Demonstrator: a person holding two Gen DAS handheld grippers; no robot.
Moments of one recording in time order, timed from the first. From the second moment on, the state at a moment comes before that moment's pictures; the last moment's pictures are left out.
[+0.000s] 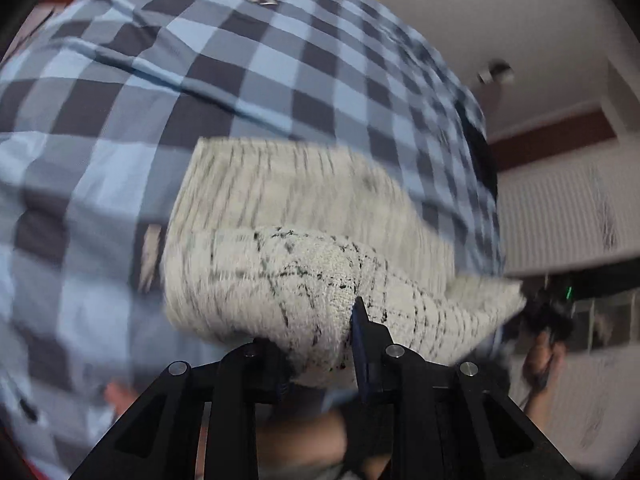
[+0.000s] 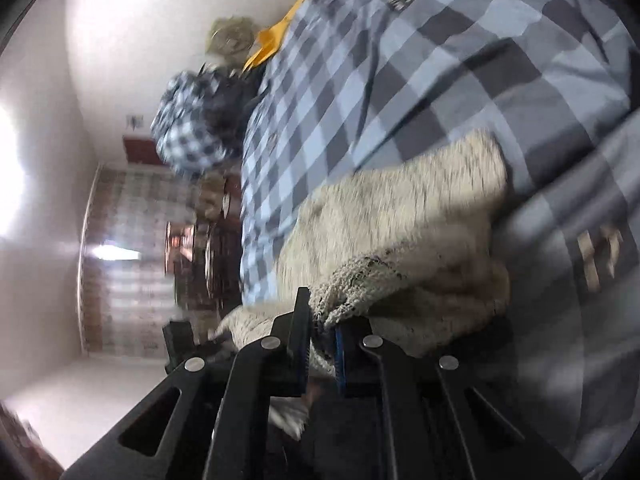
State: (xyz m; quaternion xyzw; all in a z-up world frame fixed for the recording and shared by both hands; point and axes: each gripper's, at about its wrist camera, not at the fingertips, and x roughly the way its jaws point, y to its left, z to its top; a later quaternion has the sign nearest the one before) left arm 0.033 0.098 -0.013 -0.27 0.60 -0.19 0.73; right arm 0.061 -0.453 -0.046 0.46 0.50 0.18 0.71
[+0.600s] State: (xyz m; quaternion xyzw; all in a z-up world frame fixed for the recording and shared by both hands) left arm 0.180 0.090 -0.070 -0.18 0.56 -0.03 0.81; right arm 0.165 -0.486 -0.175 0.51 0.55 0.00 0.66
